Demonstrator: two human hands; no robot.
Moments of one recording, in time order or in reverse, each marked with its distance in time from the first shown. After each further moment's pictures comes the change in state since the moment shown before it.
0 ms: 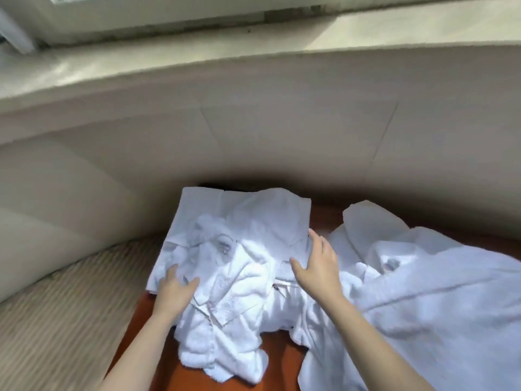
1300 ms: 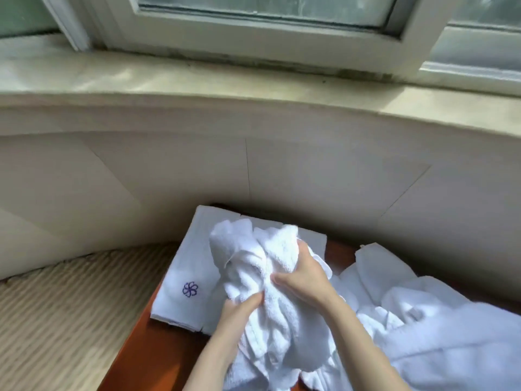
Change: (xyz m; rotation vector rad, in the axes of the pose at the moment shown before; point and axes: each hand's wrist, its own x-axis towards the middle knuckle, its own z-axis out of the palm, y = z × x) left_hand -0.043 0.056 -0.009 -0.889 -0.438 -0.131; right_hand 0.018 -0.136 0.014 0.118 -0.231 0.003
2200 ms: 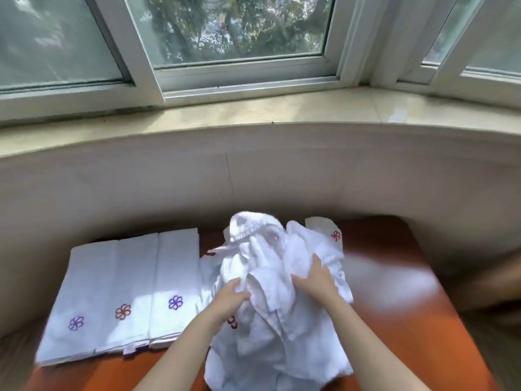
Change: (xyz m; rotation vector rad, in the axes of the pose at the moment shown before) left_hand -0.141 -0.079 0.263 0.912 -0.350 0.076; right_hand -0.211 0.259 -0.219 0.024 0.304 0.588
